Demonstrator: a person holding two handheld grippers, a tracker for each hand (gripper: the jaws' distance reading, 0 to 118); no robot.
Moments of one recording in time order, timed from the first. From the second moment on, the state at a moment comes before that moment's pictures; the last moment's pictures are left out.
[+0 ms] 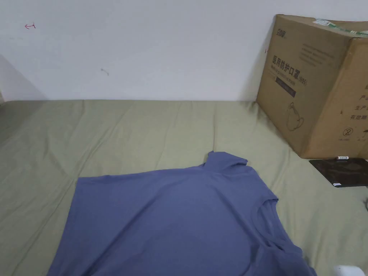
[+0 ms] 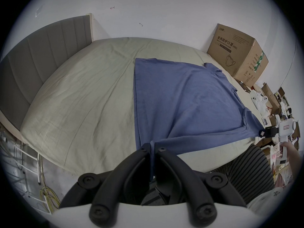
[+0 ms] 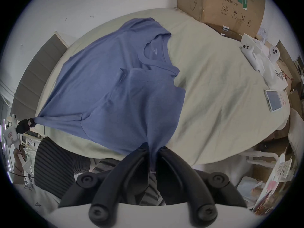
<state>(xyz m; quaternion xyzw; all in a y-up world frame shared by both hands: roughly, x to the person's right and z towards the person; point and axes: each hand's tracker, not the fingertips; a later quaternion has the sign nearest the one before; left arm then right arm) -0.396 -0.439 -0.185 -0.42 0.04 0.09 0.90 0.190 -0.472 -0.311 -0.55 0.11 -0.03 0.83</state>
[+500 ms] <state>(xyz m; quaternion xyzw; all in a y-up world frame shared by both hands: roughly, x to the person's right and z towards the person) -0.430 -0.420 -0.307 -0.42 0.04 0.04 0.91 0.166 -0.387 -0.434 -0.51 0.14 -0.12 0.84</state>
